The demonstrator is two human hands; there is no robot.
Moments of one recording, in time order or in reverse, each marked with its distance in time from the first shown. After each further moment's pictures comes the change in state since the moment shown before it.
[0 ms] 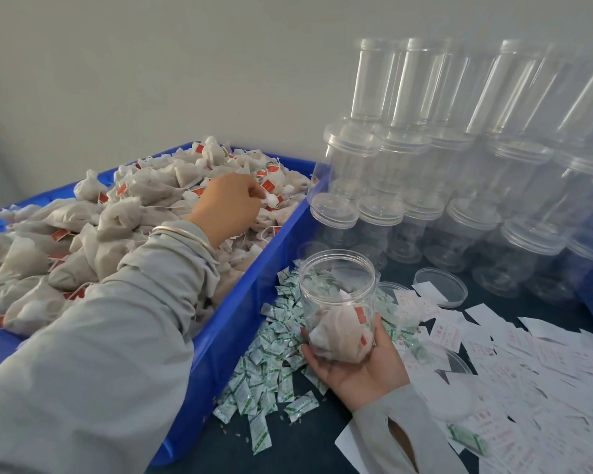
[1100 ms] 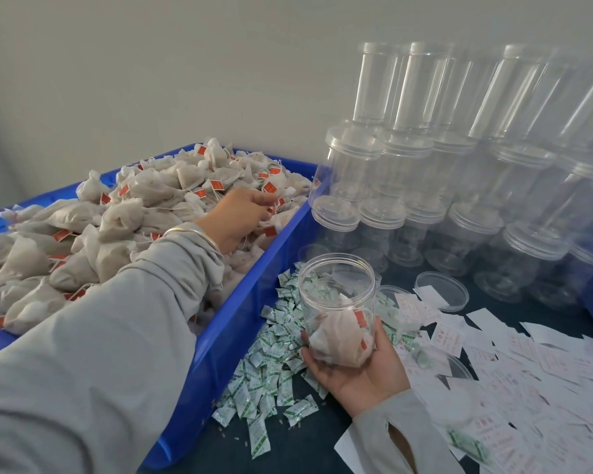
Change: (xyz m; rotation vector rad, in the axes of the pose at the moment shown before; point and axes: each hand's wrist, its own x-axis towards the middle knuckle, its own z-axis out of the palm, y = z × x) left_hand 0.006 -0.006 0.023 -0.607 -0.156 -0.207; right_hand -0.004 0.000 0.005 0.000 0.015 0.016
